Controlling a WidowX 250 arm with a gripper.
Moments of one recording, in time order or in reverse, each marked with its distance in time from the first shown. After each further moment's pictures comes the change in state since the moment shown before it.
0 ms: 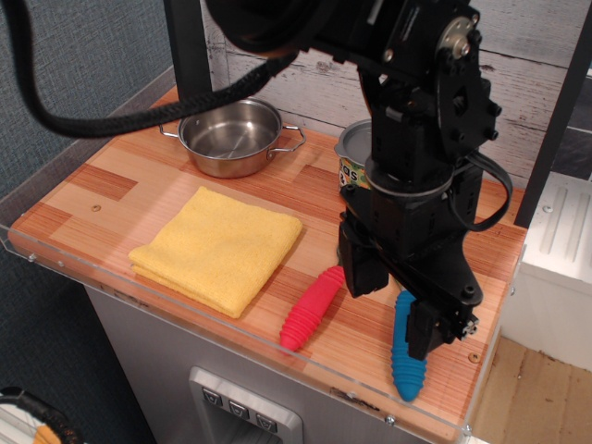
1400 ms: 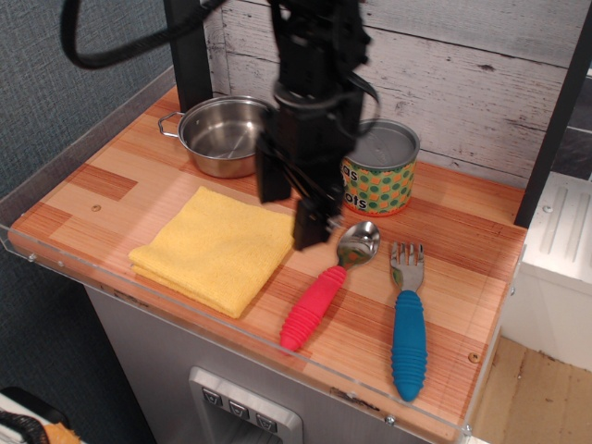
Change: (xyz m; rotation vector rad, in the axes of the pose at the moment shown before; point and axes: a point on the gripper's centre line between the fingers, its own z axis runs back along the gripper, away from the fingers) arm -0.006 0.123 -0.006 0.122 0.116 -0.067
